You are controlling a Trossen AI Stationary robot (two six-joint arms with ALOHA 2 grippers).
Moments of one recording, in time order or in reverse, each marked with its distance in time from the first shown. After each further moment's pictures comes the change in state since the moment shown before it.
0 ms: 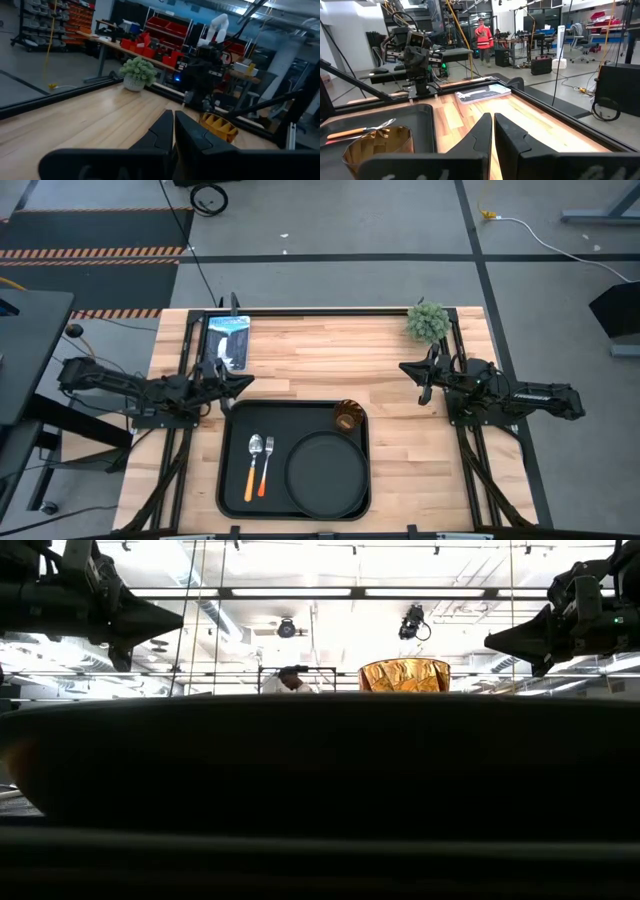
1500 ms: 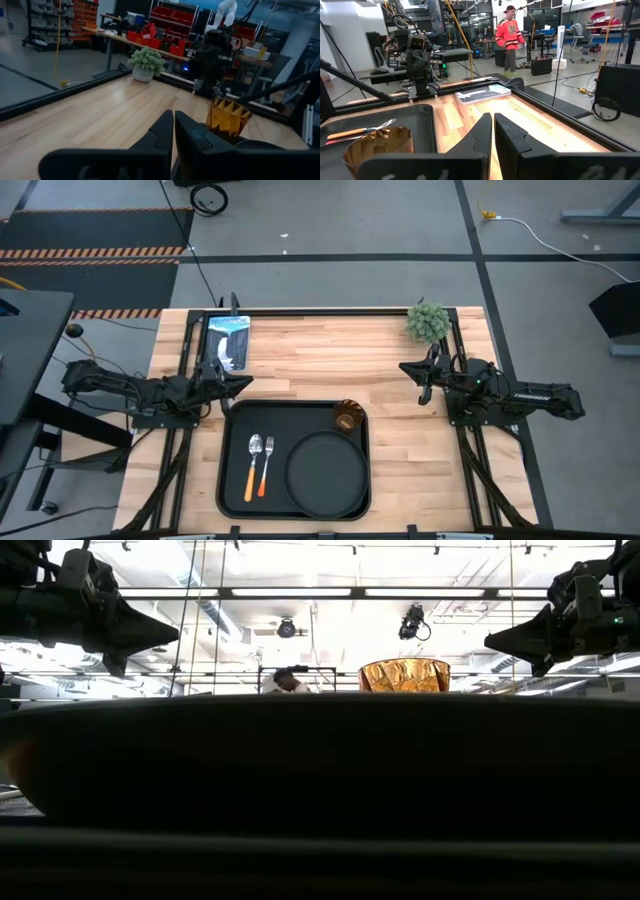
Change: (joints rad) left arm -0.001 -0.101 -0.002 -0.174 -0.018 0.029; right arm 0.000 0.000 0.000 0.002 0.000 0.000
